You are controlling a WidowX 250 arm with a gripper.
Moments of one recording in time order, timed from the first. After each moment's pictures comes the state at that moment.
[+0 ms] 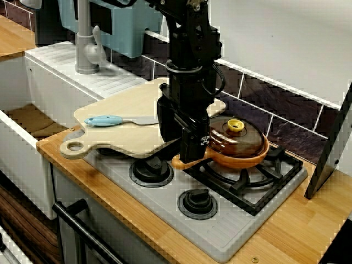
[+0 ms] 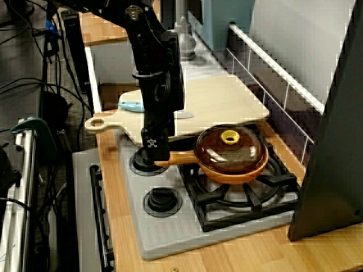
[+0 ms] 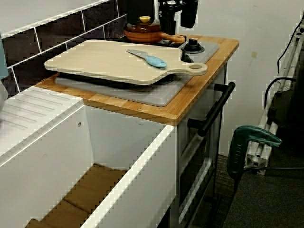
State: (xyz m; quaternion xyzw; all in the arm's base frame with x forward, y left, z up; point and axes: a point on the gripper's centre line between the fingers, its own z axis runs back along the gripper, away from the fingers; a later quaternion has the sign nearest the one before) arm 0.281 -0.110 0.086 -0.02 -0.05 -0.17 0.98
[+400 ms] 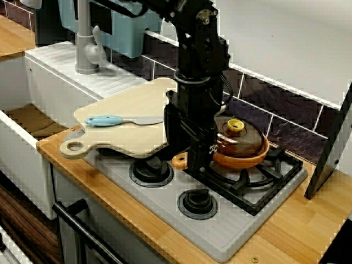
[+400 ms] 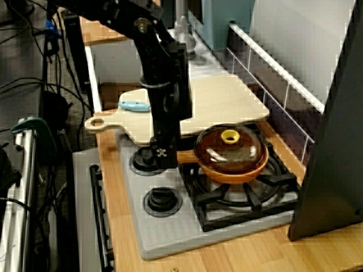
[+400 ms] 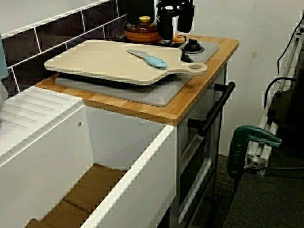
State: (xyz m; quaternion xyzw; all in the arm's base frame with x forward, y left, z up) arm 0.289 -0.115 0.074 -0.01 -0.05 -0.16 0.99
